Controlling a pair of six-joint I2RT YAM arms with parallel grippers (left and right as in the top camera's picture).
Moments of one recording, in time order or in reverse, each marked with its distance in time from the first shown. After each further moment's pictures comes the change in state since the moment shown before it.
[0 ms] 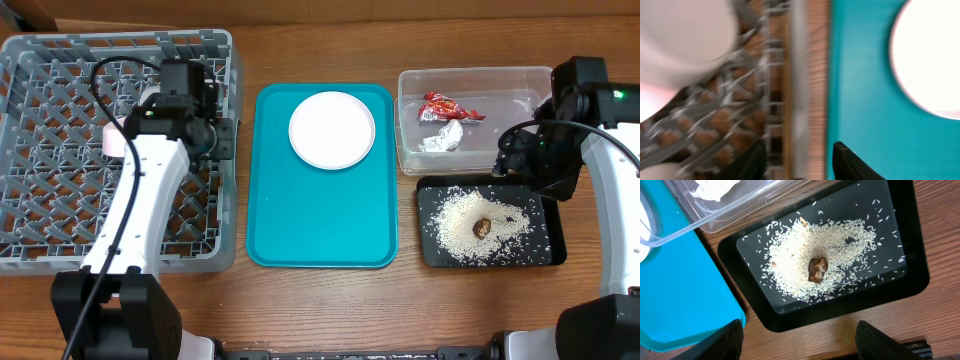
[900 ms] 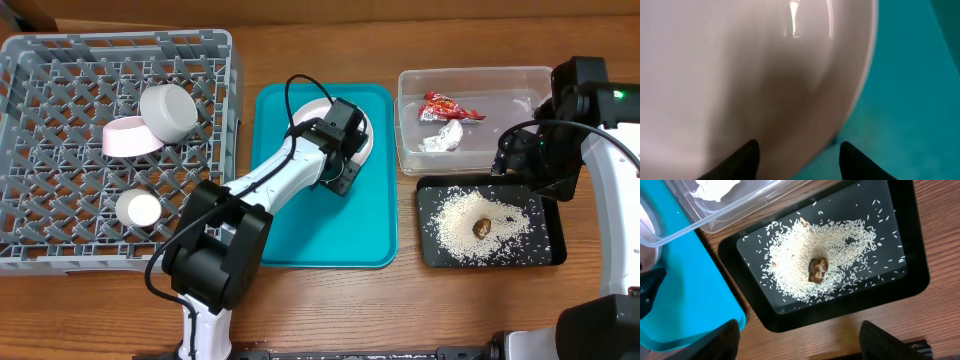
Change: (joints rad) left arm -0.493 0.389 0.032 0.212 0.046 0.055; right arm 0.000 0.000 0.000 0.000 0.000 0.000
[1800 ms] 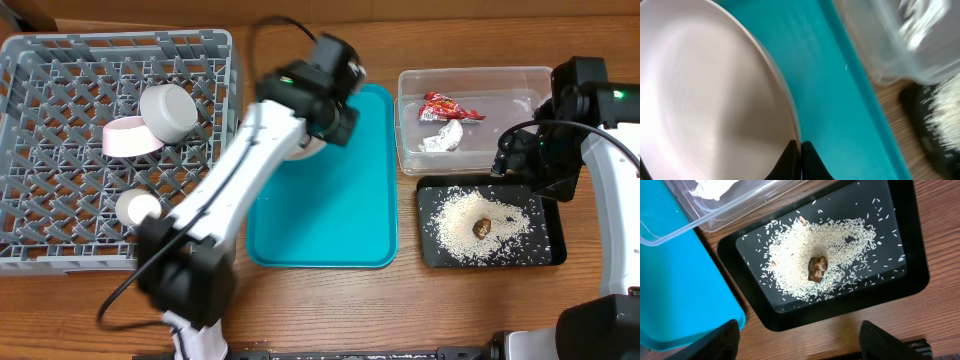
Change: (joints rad) left arm 0.072 -0.121 0.399 -0.343 0.054 -0.072; right arm 0.000 0.000 0.000 -0.004 0.000 0.000
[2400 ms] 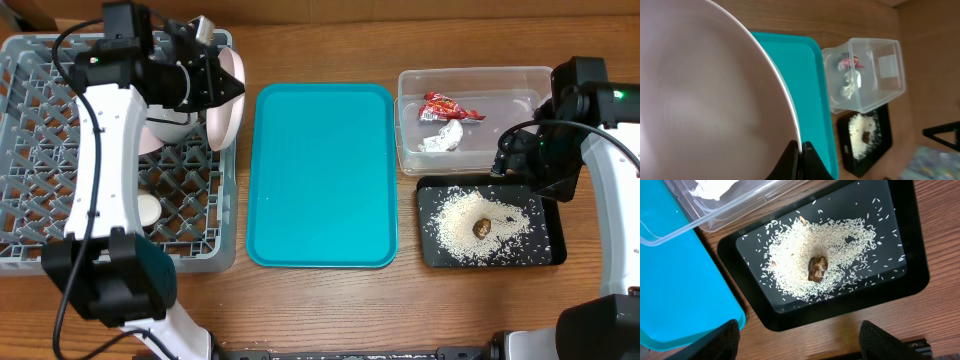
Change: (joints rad) left arm 0.589 -0.048 0.030 -0.091 0.679 0.032; right arm 0.000 0.000 0.000 0.000 0.000 0.000
